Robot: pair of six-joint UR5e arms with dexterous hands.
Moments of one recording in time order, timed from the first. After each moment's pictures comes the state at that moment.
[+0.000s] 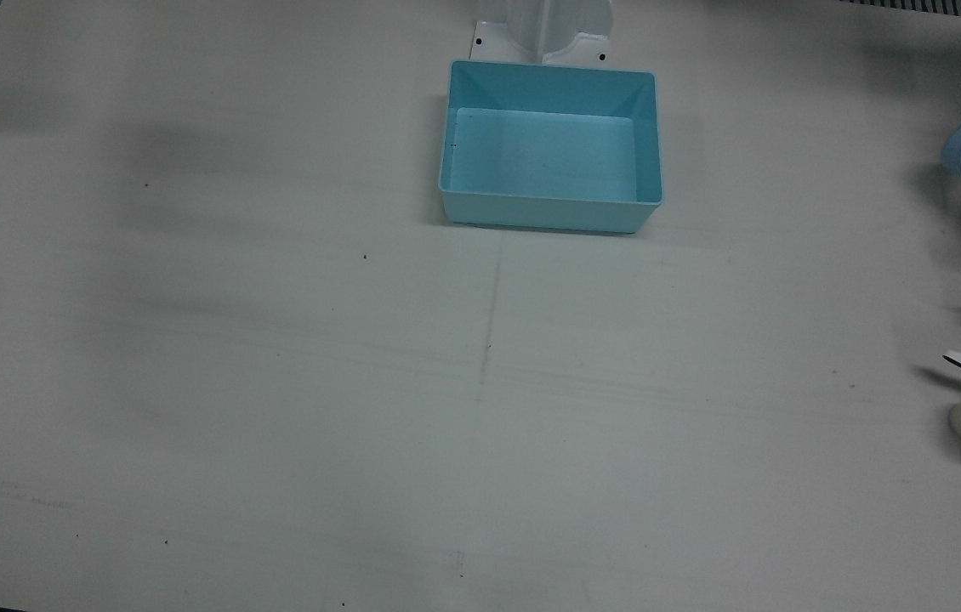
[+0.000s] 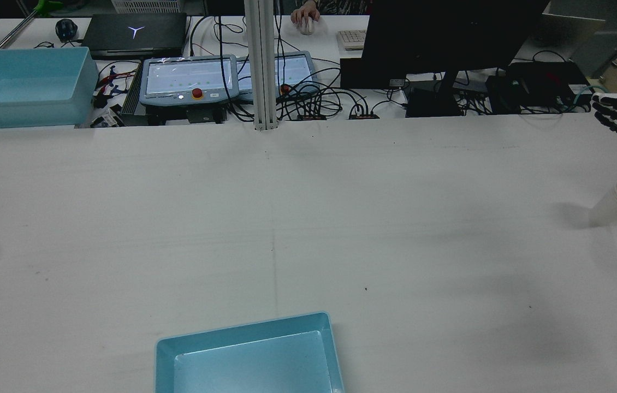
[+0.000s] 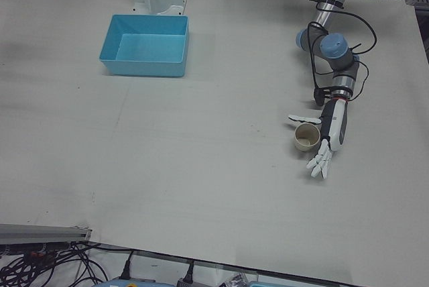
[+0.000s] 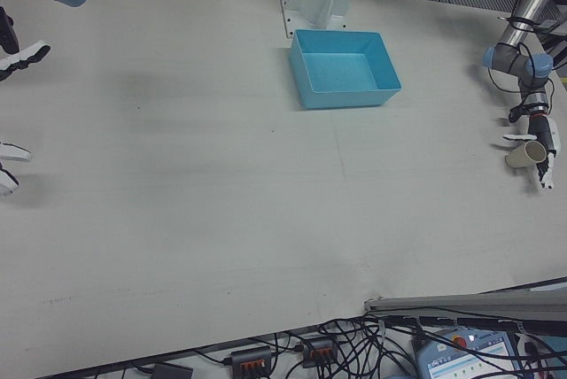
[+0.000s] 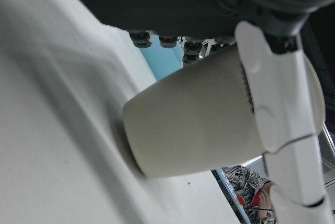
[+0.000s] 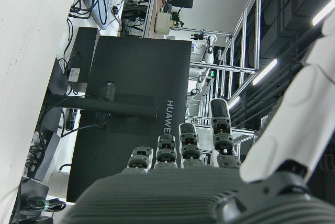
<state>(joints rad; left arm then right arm) -0.76 -1.46 -1.35 -0.44 0.95 0.59 1.34 -1.70 1.65 -2.89 -1.54 -0.12</state>
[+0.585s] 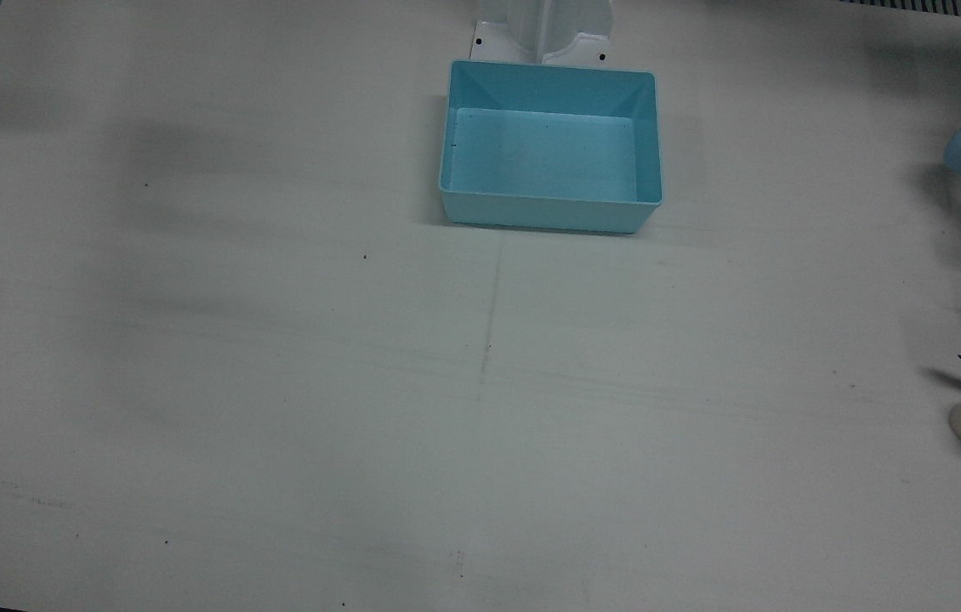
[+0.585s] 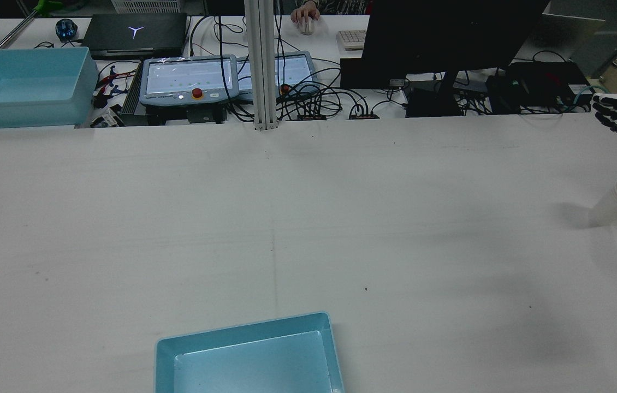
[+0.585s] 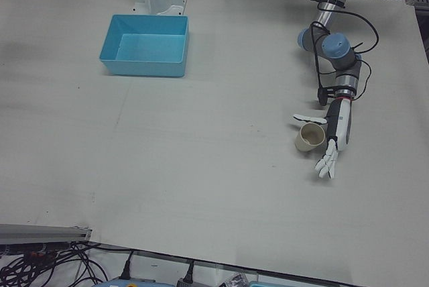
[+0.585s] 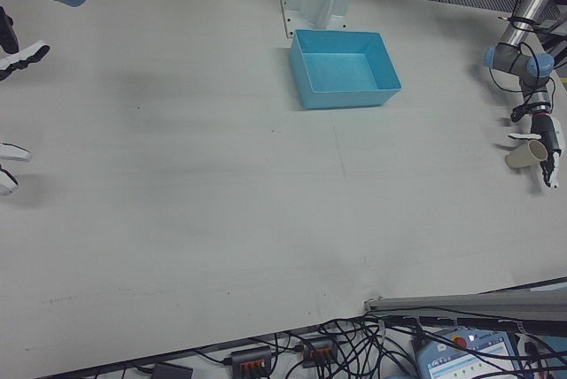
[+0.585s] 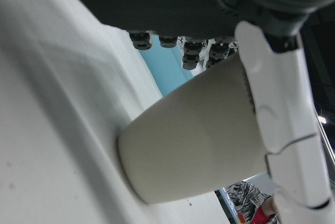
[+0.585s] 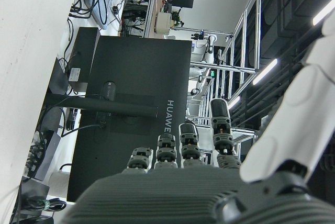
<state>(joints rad) -0.76 -1.45 -1.34 -0.43 0.92 0.53 1.34 -1.70 1.65 -2.89 -1.54 -0.12</state>
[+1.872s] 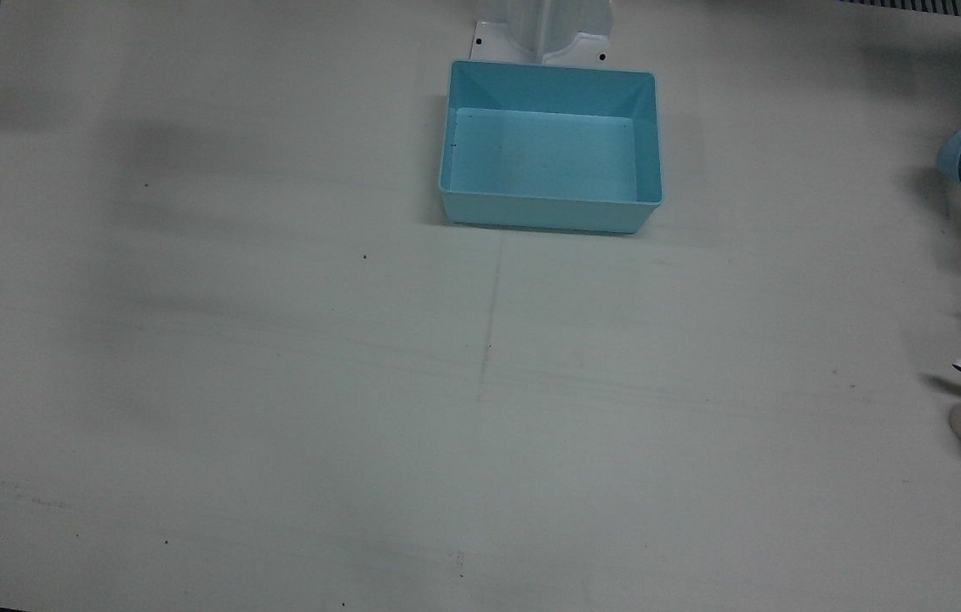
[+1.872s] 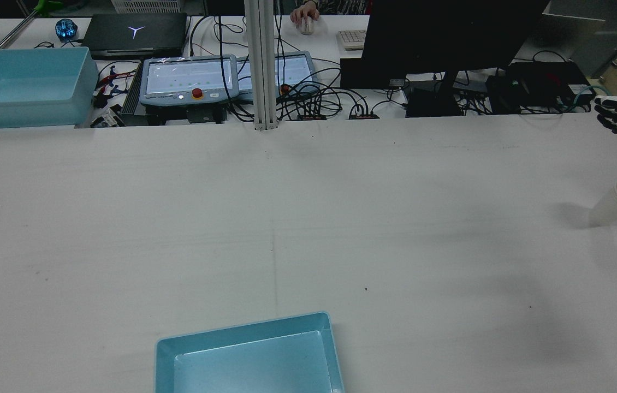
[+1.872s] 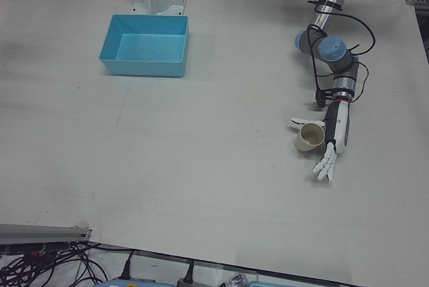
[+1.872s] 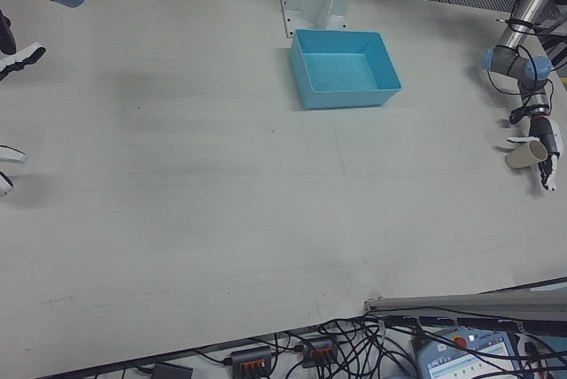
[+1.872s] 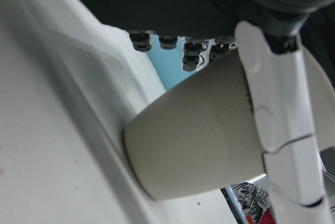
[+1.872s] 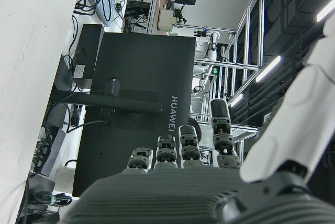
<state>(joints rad) -0.76 -1.48 -1.32 -0.39 0.92 0.52 1.34 -1.71 1.64 -2.89 -1.54 -0.12</state>
